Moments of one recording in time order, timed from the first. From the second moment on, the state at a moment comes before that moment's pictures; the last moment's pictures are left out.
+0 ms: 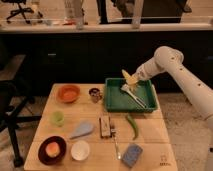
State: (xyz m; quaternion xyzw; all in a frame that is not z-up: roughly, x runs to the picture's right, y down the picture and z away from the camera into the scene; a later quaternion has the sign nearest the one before) arm 0.159 -0.048 0.806 -0.27 -0.17 0.47 0.82
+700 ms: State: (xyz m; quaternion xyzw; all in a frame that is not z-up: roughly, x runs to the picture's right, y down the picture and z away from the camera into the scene) arm 0.074 -0.077 0.777 -0.29 -0.29 0.45 0.80
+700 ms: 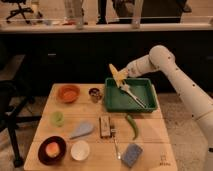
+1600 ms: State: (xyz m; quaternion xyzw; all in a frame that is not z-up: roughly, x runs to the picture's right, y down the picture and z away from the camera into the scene) arm -0.021 -0.080 0.782 -0.31 -0.32 0.39 0.80
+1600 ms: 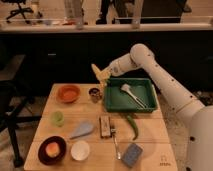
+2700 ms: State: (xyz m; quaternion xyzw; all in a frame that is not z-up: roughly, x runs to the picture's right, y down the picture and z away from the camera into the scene) arm -0.090 -0.070 0.784 -0.32 -0.33 0.40 0.80
